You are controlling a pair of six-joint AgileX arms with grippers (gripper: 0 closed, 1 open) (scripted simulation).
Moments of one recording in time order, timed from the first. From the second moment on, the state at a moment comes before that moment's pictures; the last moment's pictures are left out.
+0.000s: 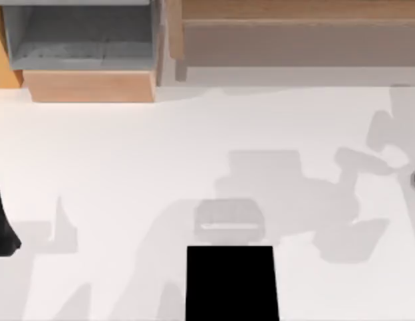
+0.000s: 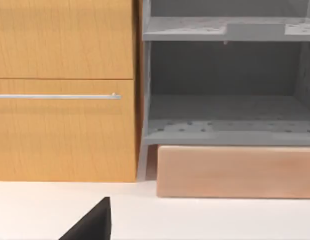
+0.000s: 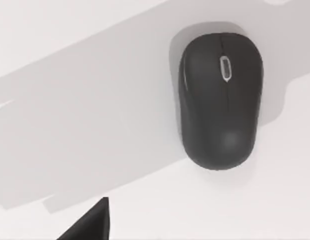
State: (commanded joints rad) left arm 0.00 0.00 0.00 0.00 0.00 0.00; right arm -0.06 1.85 1.45 -1.09 0.00 -1.19
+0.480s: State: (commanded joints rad) left arm 0.00 0.00 0.00 0.00 0.00 0.00; right arm -0.07 1.97 1.57 -1.16 0.00 -1.28
